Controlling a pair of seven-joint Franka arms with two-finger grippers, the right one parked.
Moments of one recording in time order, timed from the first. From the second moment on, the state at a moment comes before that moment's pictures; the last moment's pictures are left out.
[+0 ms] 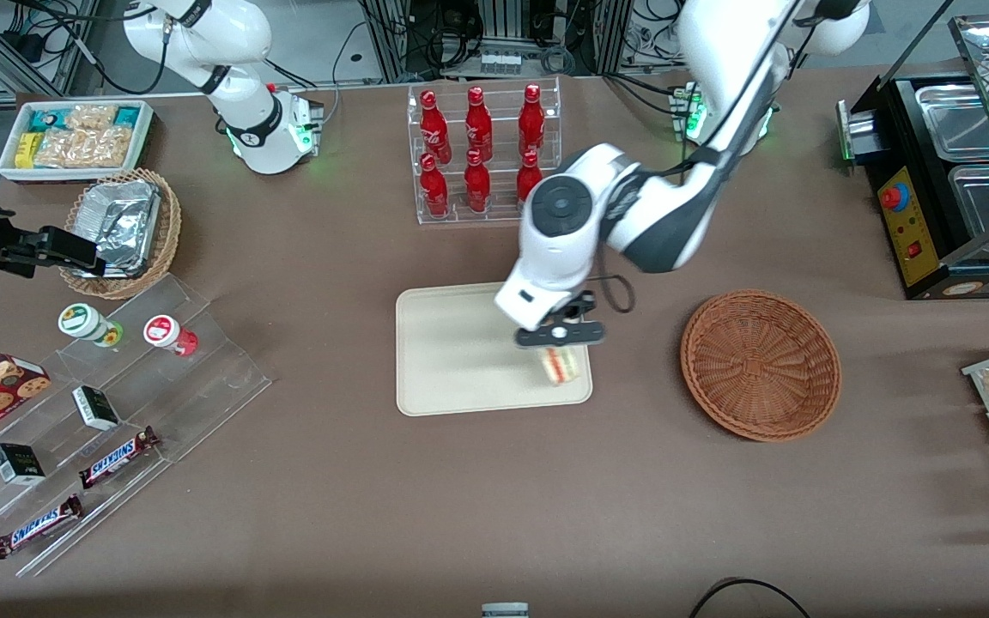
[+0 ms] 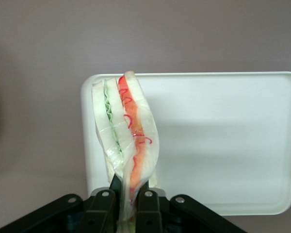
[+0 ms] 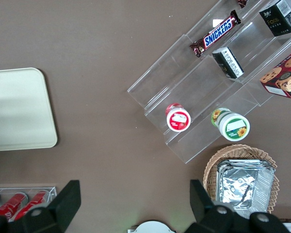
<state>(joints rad) -0.60 0.54 -0.16 -1.53 0.09 2.08 -0.82</state>
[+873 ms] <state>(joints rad) -0.70 0.70 -0.16 -1.52 0.09 2.32 -0.84</state>
